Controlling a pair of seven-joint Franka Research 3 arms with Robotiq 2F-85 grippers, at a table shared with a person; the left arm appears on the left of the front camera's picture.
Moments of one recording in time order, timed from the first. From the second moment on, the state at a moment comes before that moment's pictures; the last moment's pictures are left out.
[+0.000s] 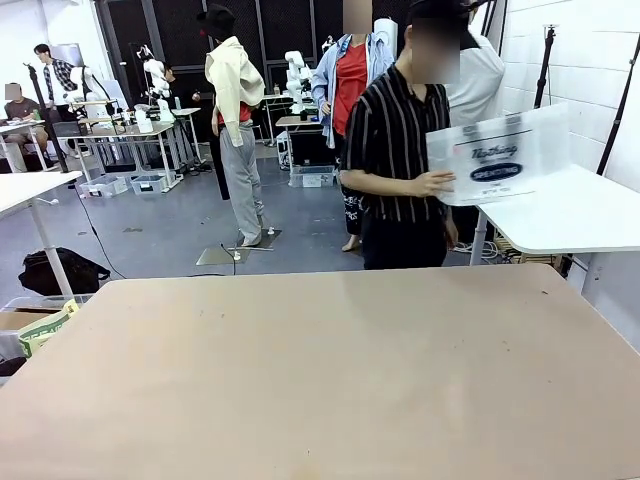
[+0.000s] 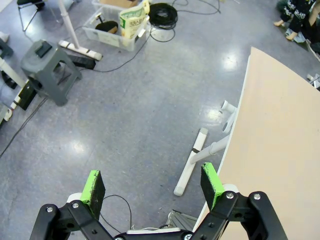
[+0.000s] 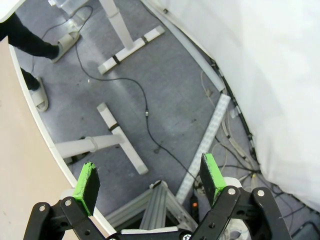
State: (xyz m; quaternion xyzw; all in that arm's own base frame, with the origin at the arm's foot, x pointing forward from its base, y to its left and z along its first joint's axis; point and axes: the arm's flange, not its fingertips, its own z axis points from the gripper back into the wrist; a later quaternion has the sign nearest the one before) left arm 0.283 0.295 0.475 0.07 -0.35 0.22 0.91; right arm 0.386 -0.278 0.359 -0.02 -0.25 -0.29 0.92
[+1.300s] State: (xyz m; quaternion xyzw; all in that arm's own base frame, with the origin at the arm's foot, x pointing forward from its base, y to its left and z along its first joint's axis) left arm 0.283 0.295 0.475 0.07 -0.35 0.22 0.91; right arm 0.386 -0.278 0.359 -0.02 -0.25 -0.29 0.92
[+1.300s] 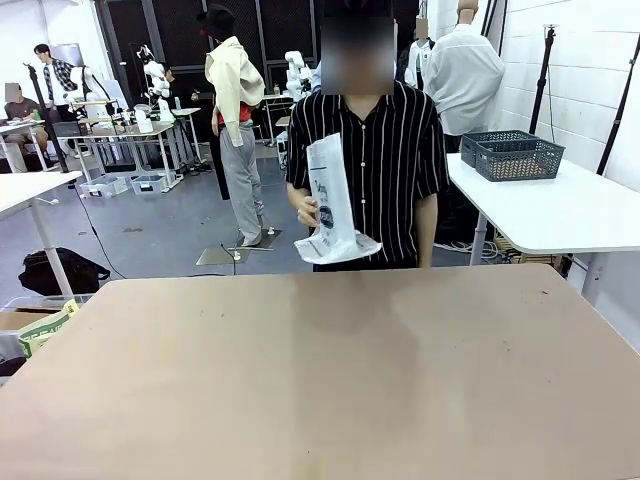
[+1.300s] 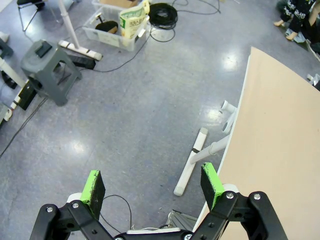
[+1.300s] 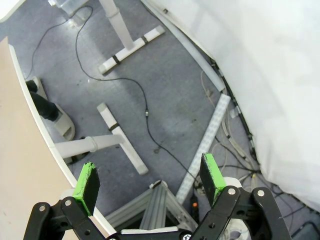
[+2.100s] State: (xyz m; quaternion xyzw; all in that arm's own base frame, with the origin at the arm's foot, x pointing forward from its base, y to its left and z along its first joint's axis) left arm 0.283 0.295 0.475 0.07 -0.35 0.22 0.91; right arm 0.386 -0.278 0.359 -0.02 -0.25 -0.29 0.92
